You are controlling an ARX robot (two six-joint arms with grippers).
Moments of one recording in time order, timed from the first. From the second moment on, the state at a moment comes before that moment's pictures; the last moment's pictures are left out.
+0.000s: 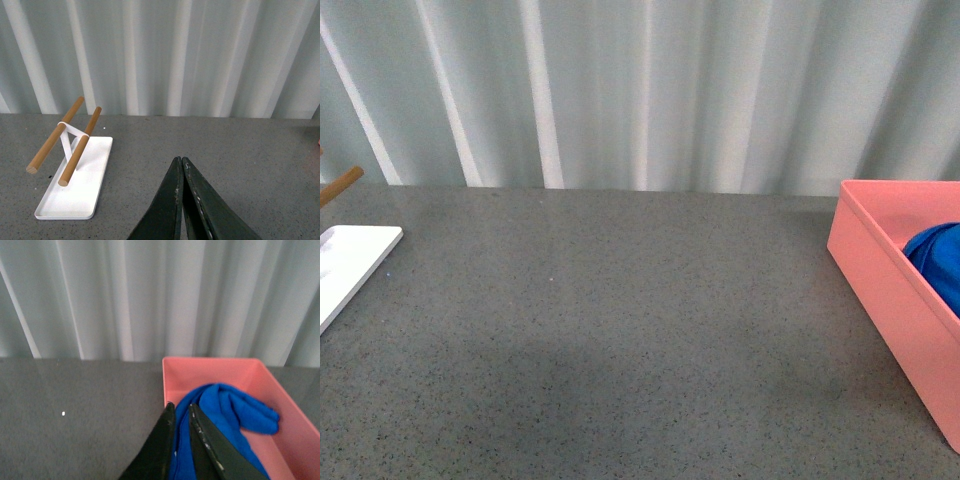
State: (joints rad) left arm 0.00 0.00 0.02 0.00 0.00 0.00; right arm 0.00 0.73 0.03 0.68 -0.01 -0.02
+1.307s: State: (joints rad) left arm 0.00 0.00 0.02 0.00 0.00 0.00; right arm 0.00 0.01 0.02 0.00 0.00 -0.01
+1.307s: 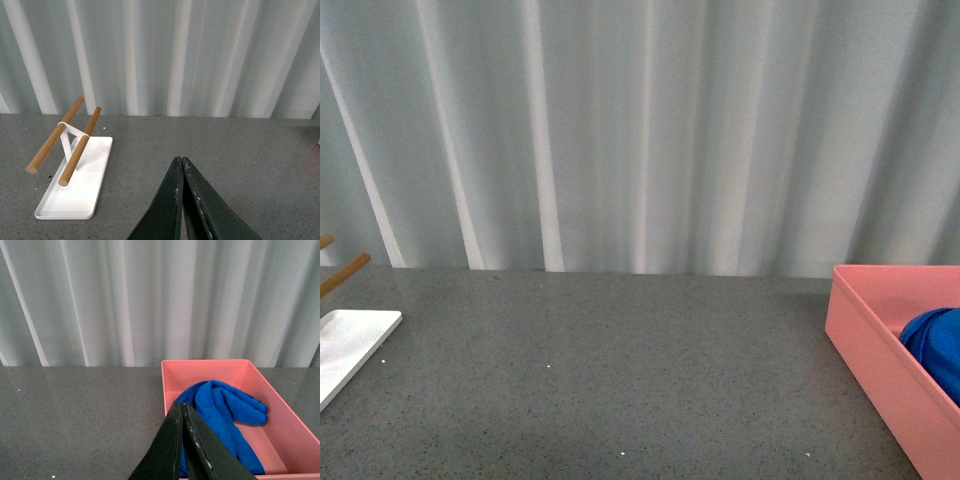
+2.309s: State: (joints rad) left arm 0.00 0.00 0.02 0.00 0.00 0.00; right arm 0.00 0.00 0.02 0.00 0.00 -0.01
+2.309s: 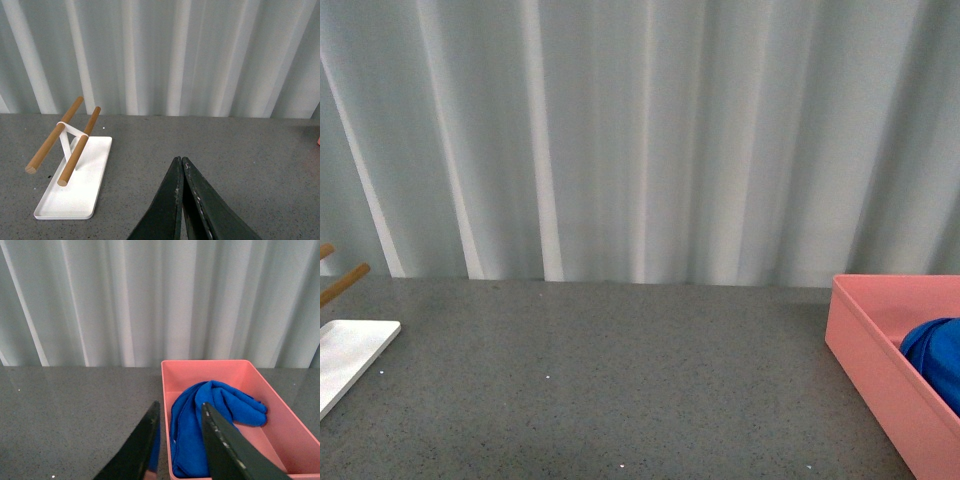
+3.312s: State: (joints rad) left arm 0.00 0.00 0.02 0.00 0.00 0.00; right arm 0.00 0.00 0.02 0.00 0.00 -0.01
